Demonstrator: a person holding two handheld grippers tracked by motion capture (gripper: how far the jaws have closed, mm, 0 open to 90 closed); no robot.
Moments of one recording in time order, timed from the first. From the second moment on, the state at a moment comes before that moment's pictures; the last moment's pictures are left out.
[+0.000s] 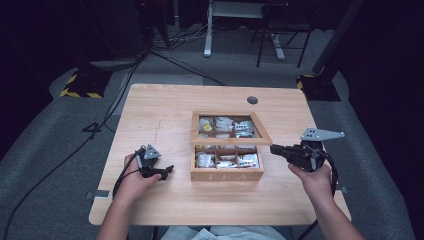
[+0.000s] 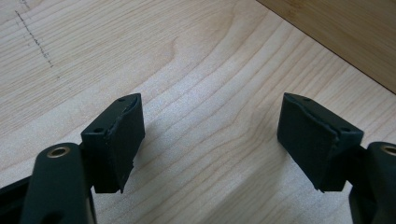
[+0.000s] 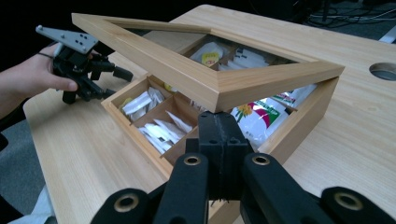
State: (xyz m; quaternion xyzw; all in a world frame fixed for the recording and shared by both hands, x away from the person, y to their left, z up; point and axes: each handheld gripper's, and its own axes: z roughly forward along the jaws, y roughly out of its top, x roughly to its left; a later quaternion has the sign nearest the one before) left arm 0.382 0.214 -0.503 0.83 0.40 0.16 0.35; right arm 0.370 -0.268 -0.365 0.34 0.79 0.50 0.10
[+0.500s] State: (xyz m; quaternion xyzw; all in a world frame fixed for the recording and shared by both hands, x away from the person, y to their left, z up) left arm 0.382 0.214 -0.503 0.83 0.40 0.16 0.35; right arm 0.383 -0.265 -0.352 0.34 0.78 0.52 0.11
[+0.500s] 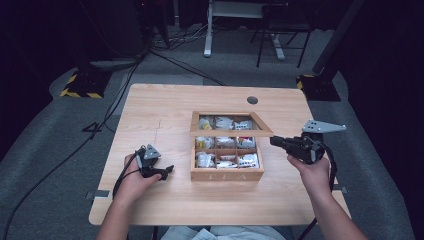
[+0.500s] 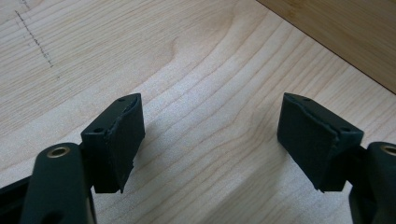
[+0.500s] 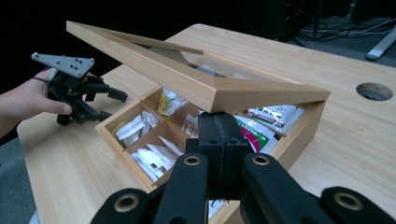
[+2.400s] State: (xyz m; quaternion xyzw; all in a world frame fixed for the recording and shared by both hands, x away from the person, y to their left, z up) left arm 0.379 0.220 -0.491 0.83 0.39 0.14 0.37; right arm 0.420 -0.250 -0.344 0.33 0.76 0.53 0.18
